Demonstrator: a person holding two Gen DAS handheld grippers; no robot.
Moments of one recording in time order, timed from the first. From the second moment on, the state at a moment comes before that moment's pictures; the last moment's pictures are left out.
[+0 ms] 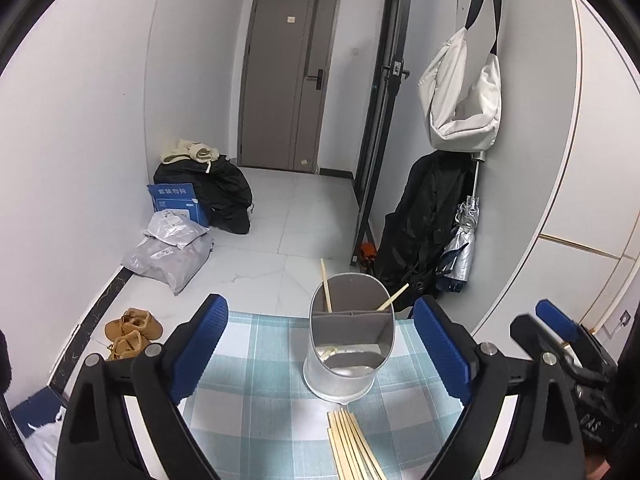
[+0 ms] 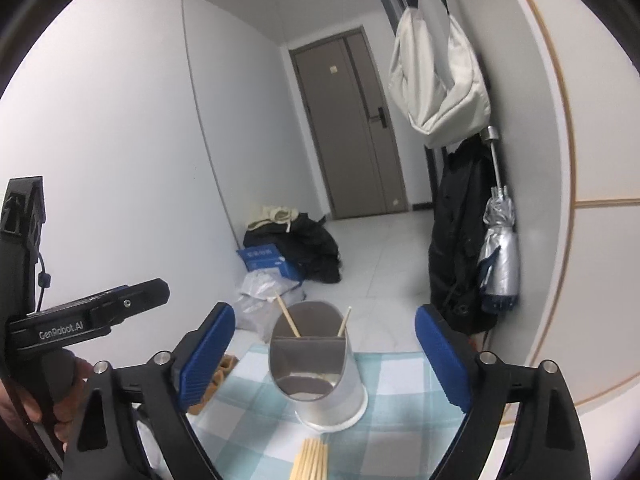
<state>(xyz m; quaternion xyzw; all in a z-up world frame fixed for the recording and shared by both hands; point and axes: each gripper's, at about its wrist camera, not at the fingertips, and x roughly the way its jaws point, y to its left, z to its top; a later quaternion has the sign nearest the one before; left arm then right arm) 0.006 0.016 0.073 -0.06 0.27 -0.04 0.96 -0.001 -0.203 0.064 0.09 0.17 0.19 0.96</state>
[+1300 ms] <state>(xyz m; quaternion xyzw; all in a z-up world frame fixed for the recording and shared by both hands) 0.035 0.090 -0.071 -0.18 0.43 0.06 0.88 0.067 -0.128 -0.124 -0.09 0.47 0.22 0.85</state>
